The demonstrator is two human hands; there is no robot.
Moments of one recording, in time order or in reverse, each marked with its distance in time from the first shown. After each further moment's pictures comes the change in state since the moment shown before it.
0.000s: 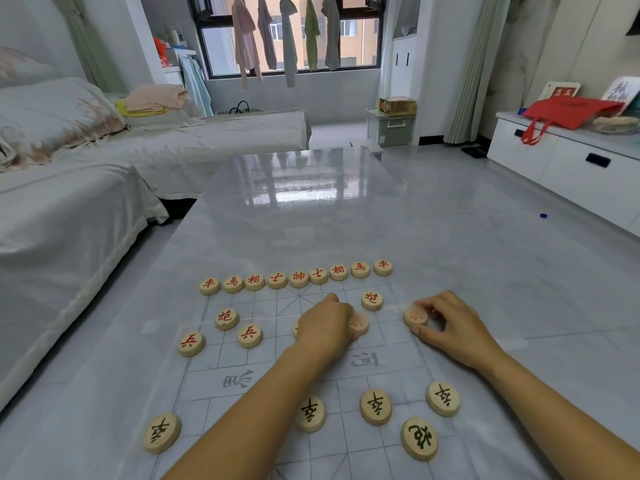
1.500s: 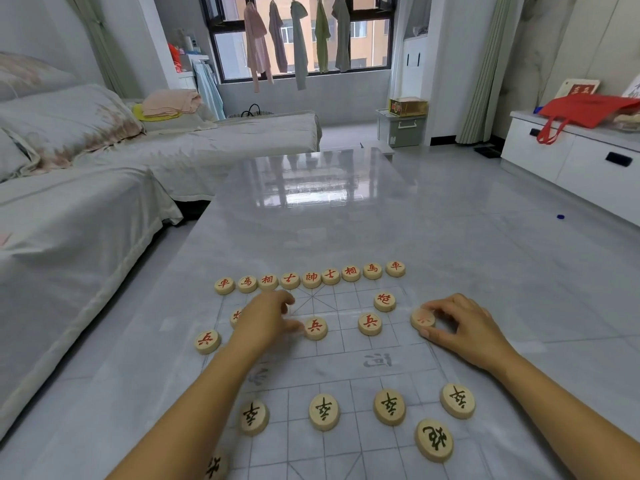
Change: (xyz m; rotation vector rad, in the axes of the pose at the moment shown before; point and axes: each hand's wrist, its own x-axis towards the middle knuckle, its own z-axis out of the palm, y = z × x) left_hand -0.026 -0.081 -0.040 -0.178 0.134 -0.219; right_hand 0.004 0.005 0.005 -0.008 -0.025 -0.024
